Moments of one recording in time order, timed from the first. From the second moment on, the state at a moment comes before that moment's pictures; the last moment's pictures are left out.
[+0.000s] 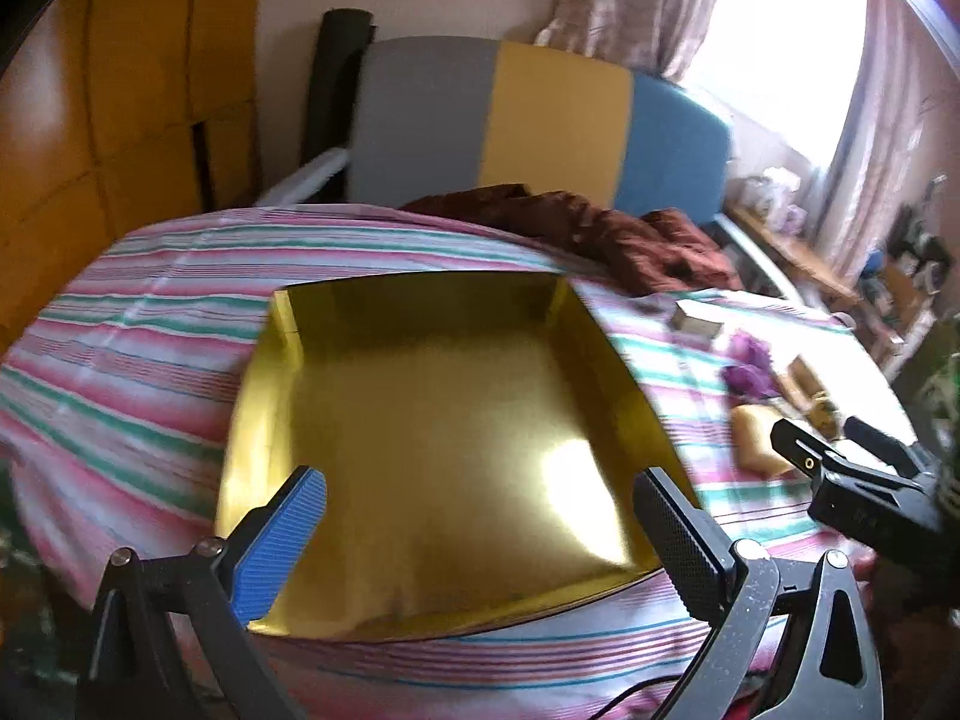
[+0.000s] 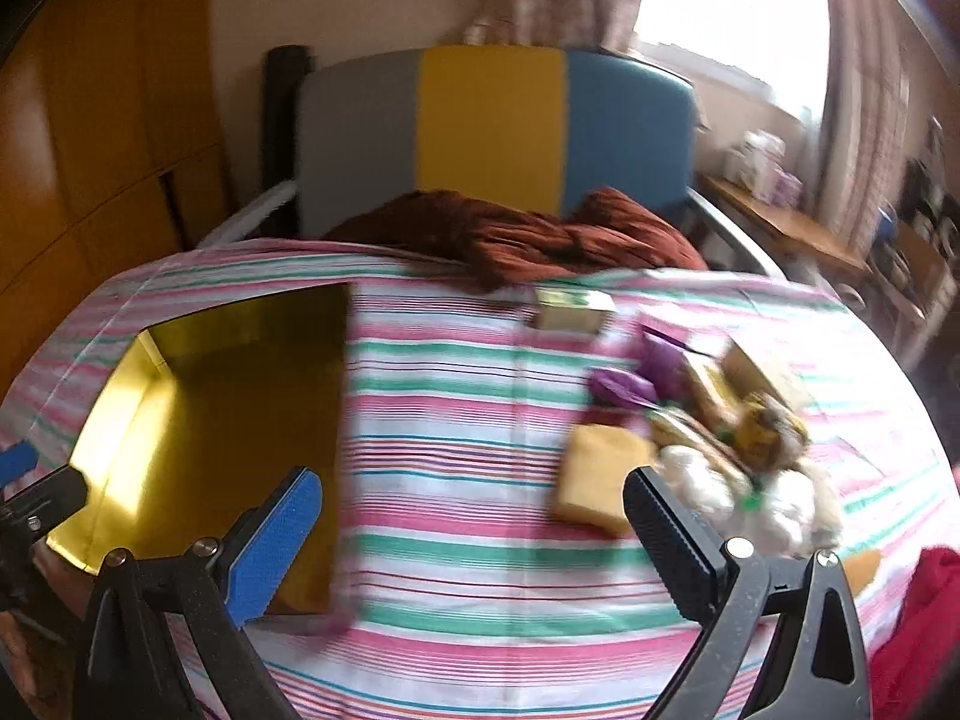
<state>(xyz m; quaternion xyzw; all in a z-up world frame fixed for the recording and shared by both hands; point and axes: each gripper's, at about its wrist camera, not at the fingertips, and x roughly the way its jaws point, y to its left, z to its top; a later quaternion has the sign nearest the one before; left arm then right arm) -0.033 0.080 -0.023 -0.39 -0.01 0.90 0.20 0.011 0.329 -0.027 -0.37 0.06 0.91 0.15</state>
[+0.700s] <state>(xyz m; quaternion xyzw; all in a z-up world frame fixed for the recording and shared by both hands) -0.030 0.271 -0.020 -0.41 0.10 0.81 0.42 0.088 0.548 -0.032 -0.31 0.30 0.85 0.29</state>
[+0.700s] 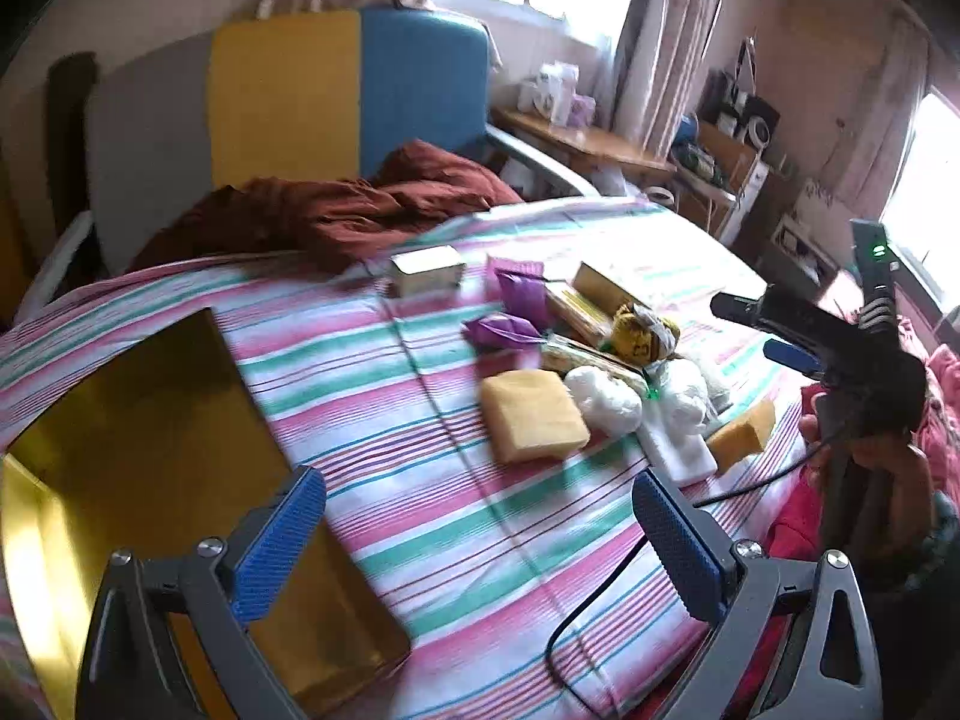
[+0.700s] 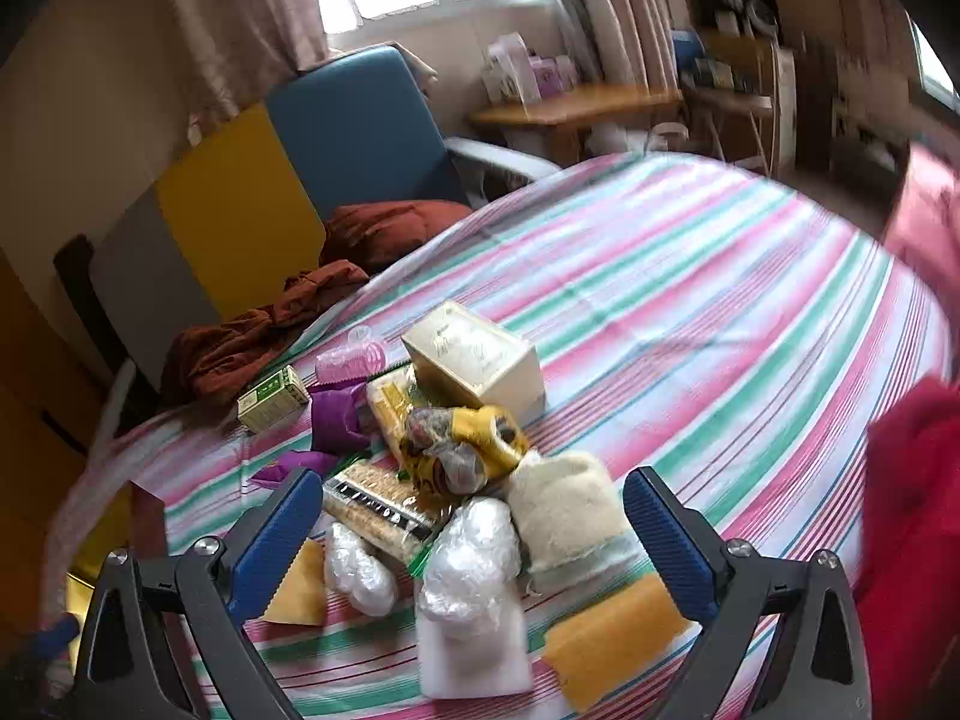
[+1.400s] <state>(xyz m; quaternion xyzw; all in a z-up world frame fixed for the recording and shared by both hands) -0.075 0.383 -0.103 -0.52 0.13 0.74 0.40 0.080 0.551 -0.043 -0.34 0.32 0.85 0.25</state>
